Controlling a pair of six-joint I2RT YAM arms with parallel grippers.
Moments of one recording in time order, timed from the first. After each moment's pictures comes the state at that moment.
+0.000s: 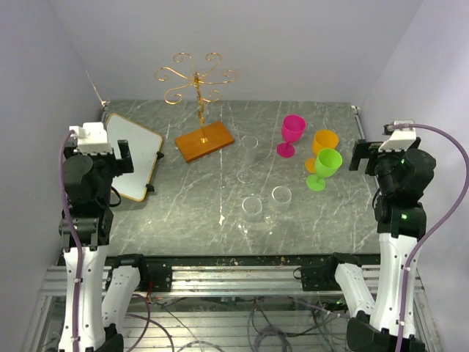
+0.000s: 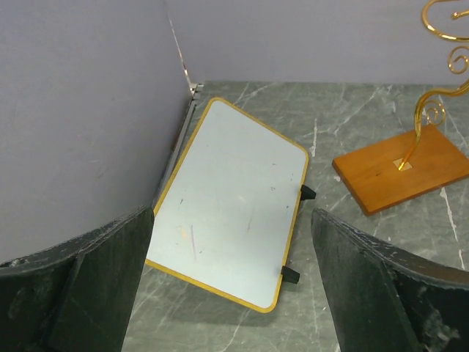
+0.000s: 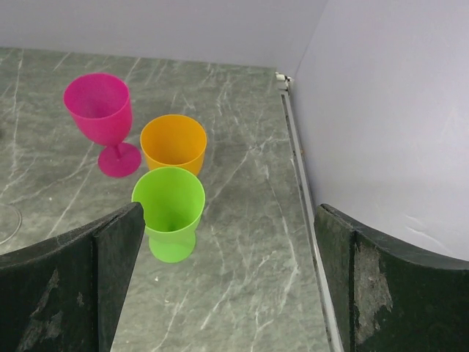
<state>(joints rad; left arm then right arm) 0.04 0.65 1.00 -0.45 -0.14 0.10 -0.22 0.74 1.07 -0.50 -0.11 -0.20</state>
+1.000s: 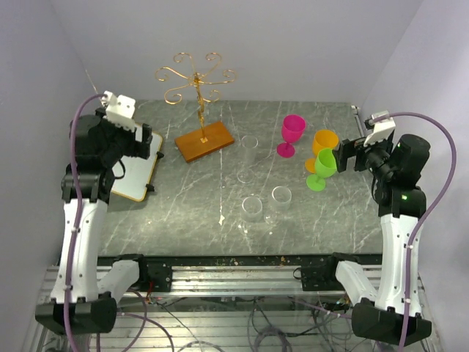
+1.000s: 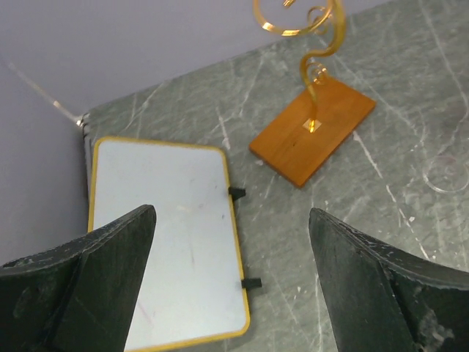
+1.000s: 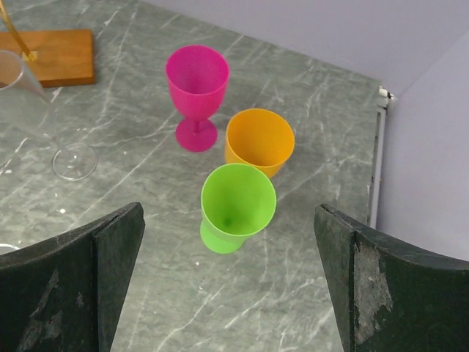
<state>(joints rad) 0.05 0.92 1.15 -0.49 0.25 0.24 -0.21 0.86 1.12 -0.55 -0.42 -0.29</state>
